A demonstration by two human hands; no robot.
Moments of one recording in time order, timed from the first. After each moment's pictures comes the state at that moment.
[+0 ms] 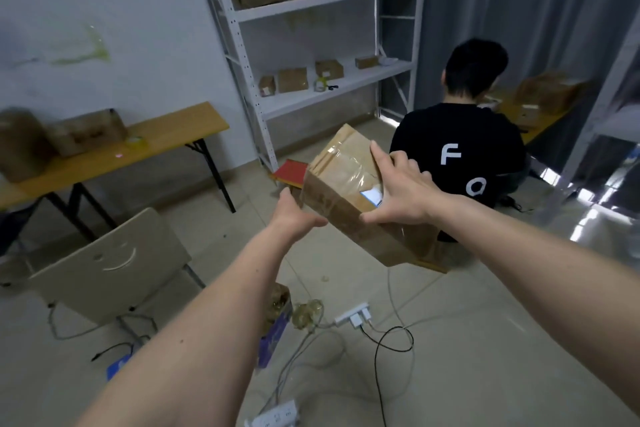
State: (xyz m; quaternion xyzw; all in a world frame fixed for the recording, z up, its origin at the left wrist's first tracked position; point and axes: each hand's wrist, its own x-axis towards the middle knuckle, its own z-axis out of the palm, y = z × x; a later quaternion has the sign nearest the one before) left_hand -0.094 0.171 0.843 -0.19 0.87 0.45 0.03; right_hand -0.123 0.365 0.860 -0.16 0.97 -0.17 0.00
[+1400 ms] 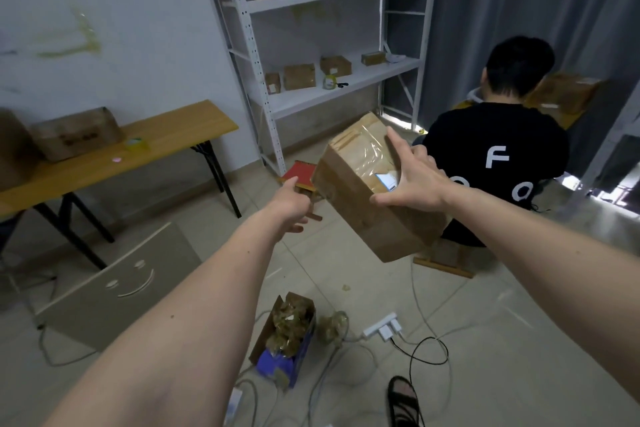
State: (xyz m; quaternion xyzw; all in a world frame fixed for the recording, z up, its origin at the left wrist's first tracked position) left_hand -0.188 -0.007 0.849 -0.16 0.85 0.49 0.10; right_hand -0.207 0.218 0.861 -0.09 0.96 -0.25 -0.01
